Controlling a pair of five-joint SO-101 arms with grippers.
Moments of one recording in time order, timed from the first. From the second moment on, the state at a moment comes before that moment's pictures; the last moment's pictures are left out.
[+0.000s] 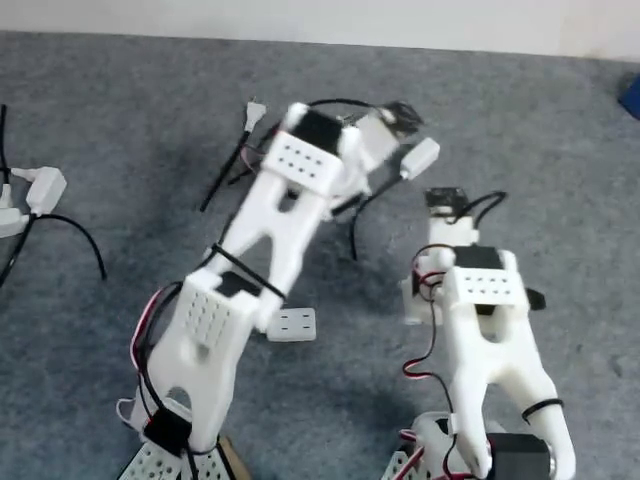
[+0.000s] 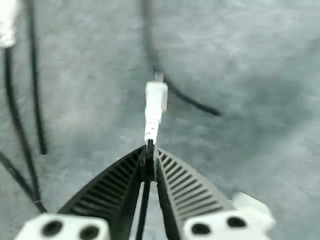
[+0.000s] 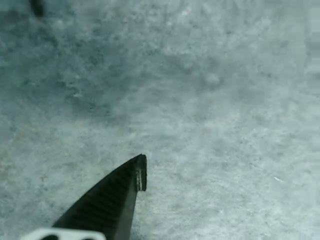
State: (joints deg) left arm 25.3 41.8 -54.3 101.0 -22.5; right arm -2.0 -24.1 47.5 66.0 1.5
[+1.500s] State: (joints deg) left arm 19.2 48.7 -41.1 93.7 -26.9; right arm 19.6 -24.1 55.5 66.0 10.6
